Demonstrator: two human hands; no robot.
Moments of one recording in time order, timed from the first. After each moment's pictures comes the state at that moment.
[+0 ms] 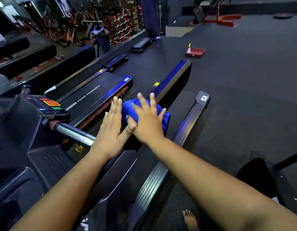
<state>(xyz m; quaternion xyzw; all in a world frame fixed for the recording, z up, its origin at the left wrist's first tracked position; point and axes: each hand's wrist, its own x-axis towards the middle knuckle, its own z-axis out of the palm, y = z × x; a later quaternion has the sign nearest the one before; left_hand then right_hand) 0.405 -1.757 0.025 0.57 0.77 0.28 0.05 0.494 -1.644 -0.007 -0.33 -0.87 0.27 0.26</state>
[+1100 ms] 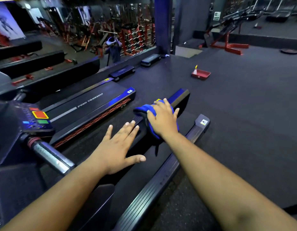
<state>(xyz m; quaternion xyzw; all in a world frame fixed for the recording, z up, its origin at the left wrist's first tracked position) 0.414 -1.676 0.032 0.59 0.81 -0.05 0.03 0.488 -1.463 -0.003 -0.34 -0.87 0.23 0.27</state>
